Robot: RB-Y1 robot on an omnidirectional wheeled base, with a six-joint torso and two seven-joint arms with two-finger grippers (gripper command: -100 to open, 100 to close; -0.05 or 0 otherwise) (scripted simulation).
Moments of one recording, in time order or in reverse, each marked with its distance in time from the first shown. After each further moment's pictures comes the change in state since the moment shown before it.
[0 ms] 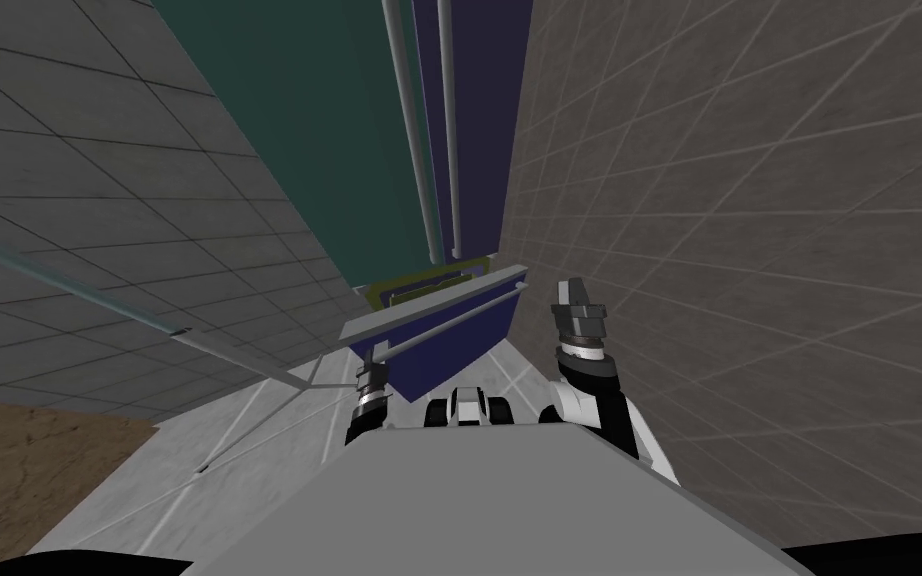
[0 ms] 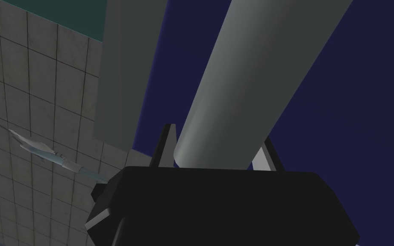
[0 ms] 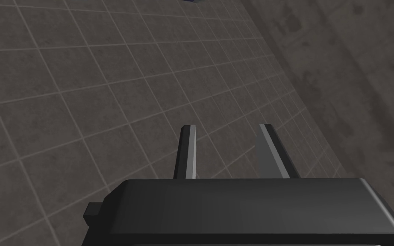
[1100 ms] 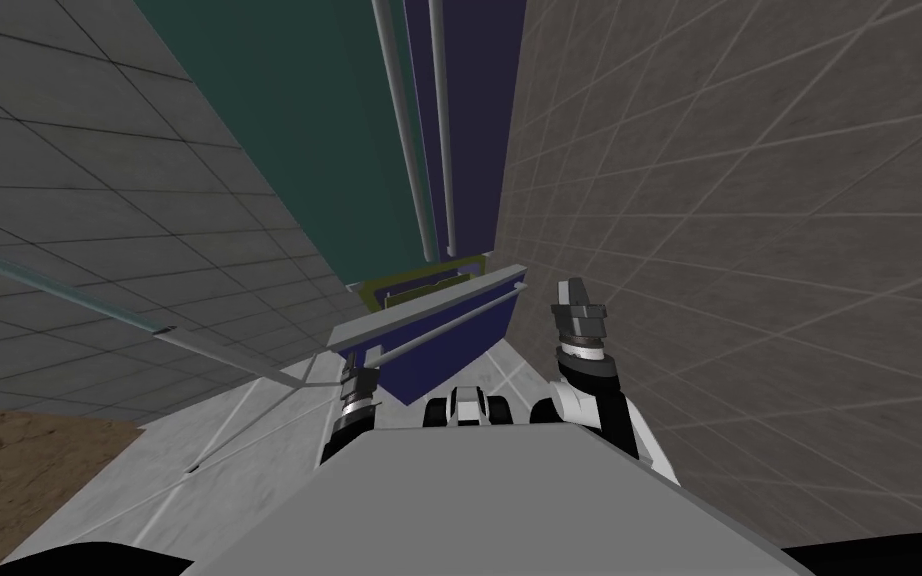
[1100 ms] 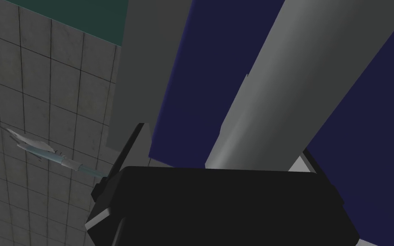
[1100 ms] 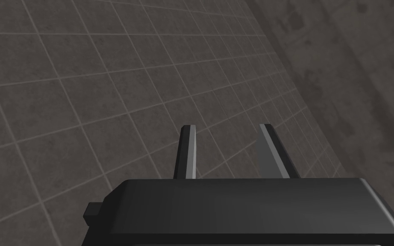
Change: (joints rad) left arm 0.147 0.002 -0.004 -0.221 0.025 0.122 0.009; right arm 0.000 0.000 0.000 0.000 0.000 0.000 0.000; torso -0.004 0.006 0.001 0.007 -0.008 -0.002
